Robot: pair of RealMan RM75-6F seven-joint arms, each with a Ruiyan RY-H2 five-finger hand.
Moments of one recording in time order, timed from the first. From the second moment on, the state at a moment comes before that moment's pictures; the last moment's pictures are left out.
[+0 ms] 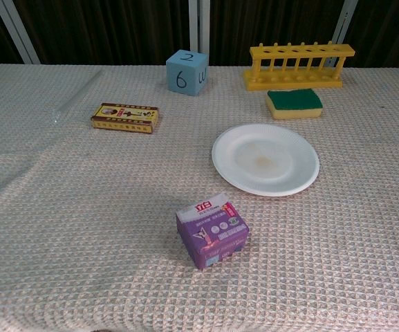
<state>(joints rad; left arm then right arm) 0.00 -1.16 -0.02 -1.68 1.50 1.59 0.24 0.14 -1.09 0.01 -1.58 -1.61 1.45 0.19</state>
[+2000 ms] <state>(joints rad) 0.01 -1.19 -0.02 -1.61 1.43 1.52 0.17 0.97 -1.78 0.23 -0.70 -1.01 0.57 -0.35</state>
